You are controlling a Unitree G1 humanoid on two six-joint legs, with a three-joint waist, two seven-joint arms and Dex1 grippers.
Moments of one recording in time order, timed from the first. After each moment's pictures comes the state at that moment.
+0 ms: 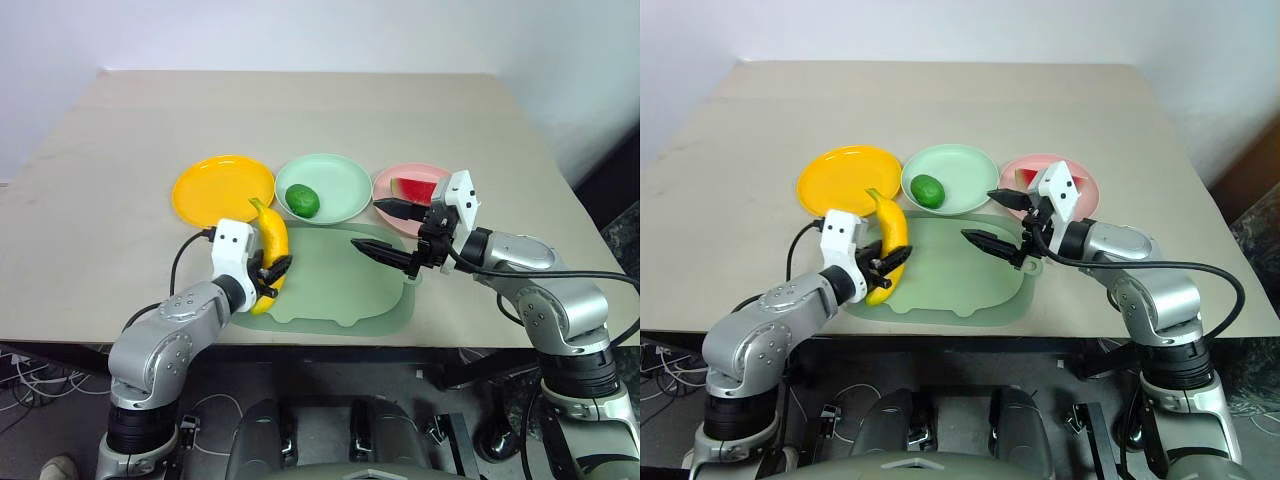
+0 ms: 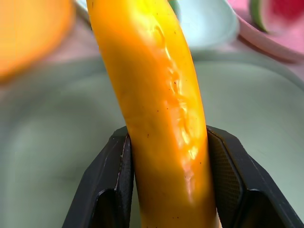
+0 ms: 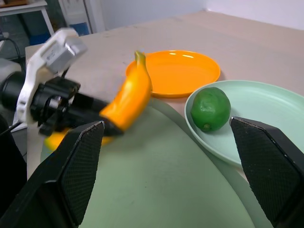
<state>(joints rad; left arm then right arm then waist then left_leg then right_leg) -0.23 0.27 0.11 -0.54 -0.56 1.03 -0.13 -0.44 -0.56 -0.01 -0.32 0.57 0.64 0.79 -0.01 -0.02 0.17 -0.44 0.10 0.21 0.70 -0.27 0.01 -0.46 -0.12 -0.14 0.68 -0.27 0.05</state>
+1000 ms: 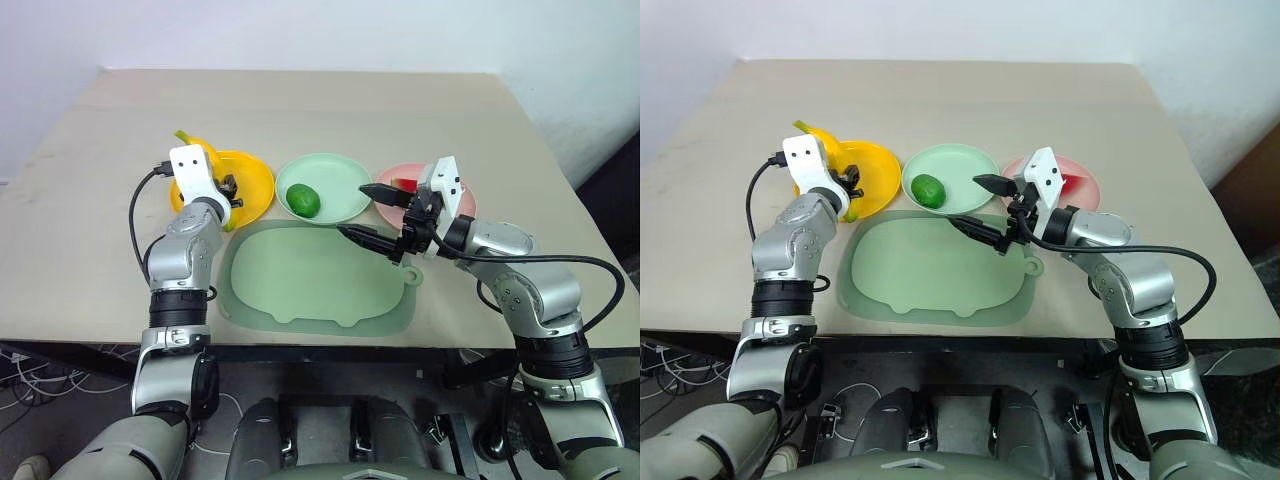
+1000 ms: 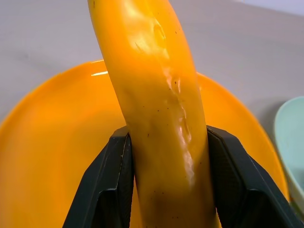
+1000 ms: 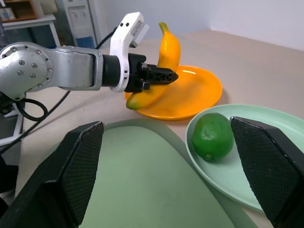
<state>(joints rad) -0.75 0.21 0.23 0.31 -0.25 0.55 0.04 -0.52 -0.49 0.03 -0.23 0.52 0.57 0.77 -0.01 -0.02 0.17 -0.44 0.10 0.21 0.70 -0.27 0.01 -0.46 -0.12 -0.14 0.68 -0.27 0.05</state>
